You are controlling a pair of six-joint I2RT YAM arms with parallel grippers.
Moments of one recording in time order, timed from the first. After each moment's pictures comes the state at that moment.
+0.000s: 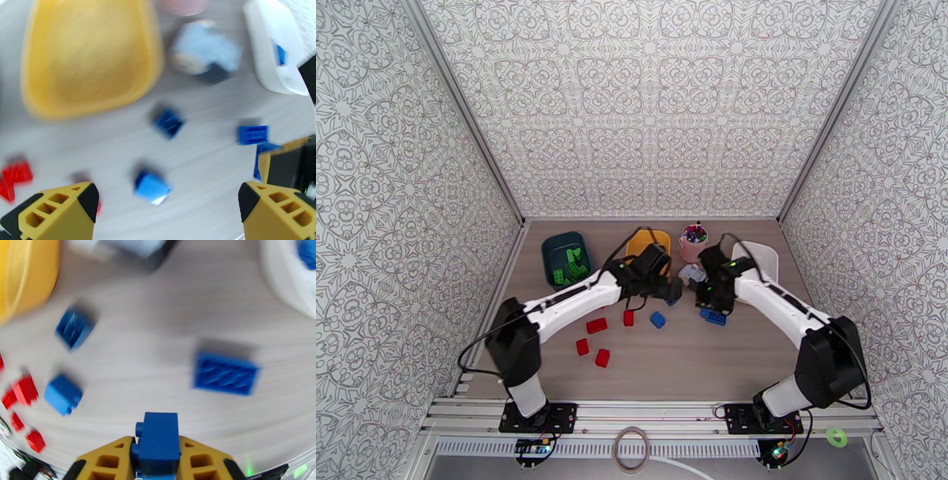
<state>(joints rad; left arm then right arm) -0.86 1.85 1.61 -0.68 -0.03 -0.54 0.34 1.53 1.21 -1.01 -0.04 0.65</state>
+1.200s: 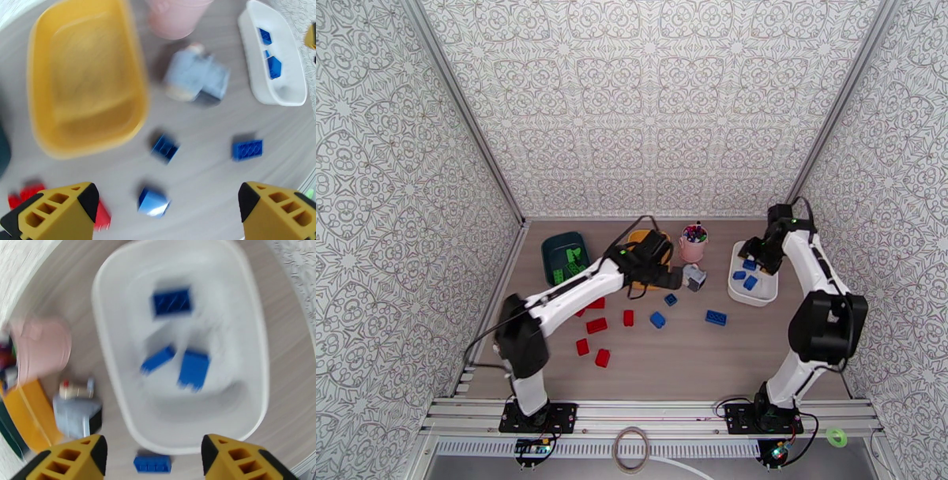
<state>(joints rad) -0.80 1.73 1.57 -0.80 -0.09 -0.58 -0.04 1.71 1.56 -1.08 -0.12 0.48</state>
